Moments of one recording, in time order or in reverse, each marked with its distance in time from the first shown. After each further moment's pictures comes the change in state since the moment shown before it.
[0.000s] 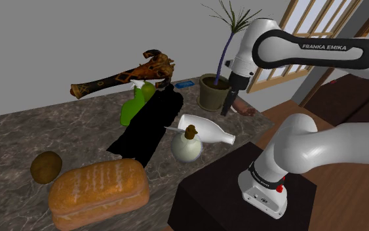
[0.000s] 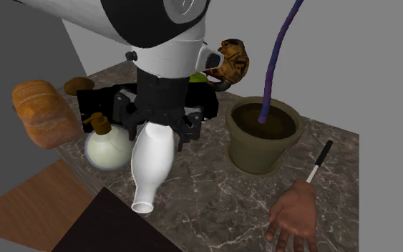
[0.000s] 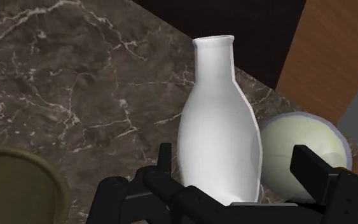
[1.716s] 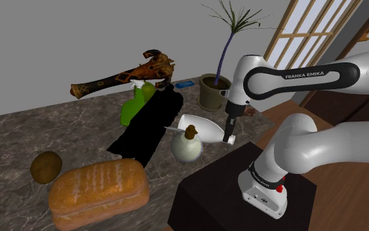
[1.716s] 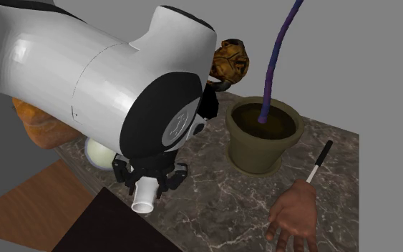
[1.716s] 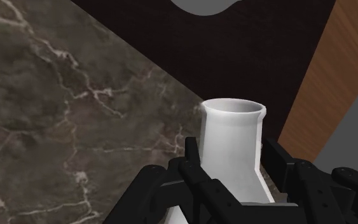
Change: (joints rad) arm 0.014 0.018 -0.084 -0.247 -0.030 0.142 -0.148
